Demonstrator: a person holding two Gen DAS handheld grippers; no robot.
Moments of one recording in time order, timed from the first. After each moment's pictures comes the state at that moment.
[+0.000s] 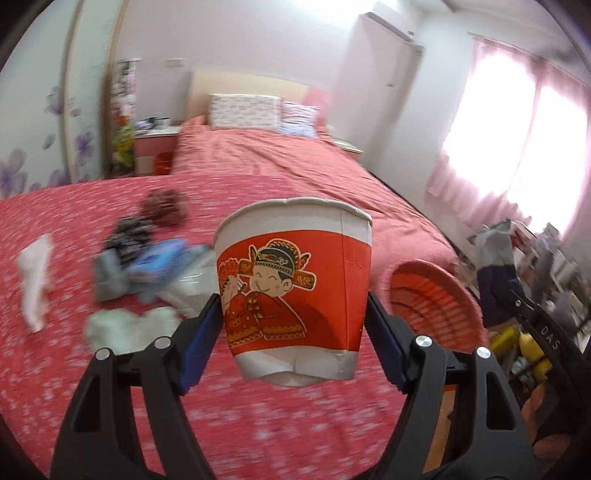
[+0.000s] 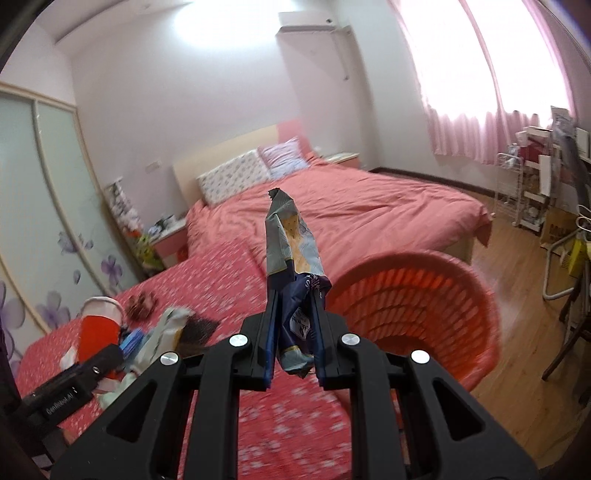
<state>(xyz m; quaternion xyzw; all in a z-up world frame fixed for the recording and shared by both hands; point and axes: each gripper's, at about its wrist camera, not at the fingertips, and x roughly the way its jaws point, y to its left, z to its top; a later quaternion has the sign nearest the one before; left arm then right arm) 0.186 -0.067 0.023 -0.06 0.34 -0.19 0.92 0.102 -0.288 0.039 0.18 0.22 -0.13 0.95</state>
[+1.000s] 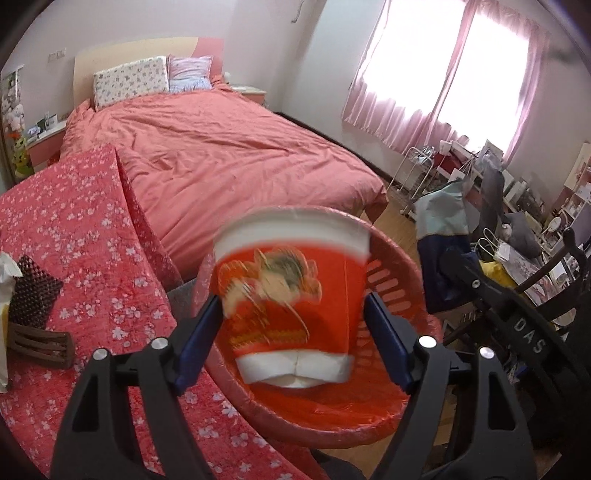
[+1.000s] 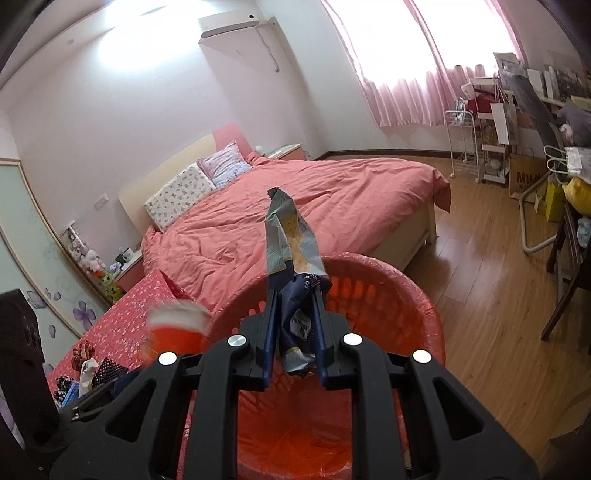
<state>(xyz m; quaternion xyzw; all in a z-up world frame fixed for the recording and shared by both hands) 0.248 -0.285 -0.048 0.02 0.41 -0.34 0.85 0.112 -0.407 -0.015 0.27 0.22 -0.20 0.92</state>
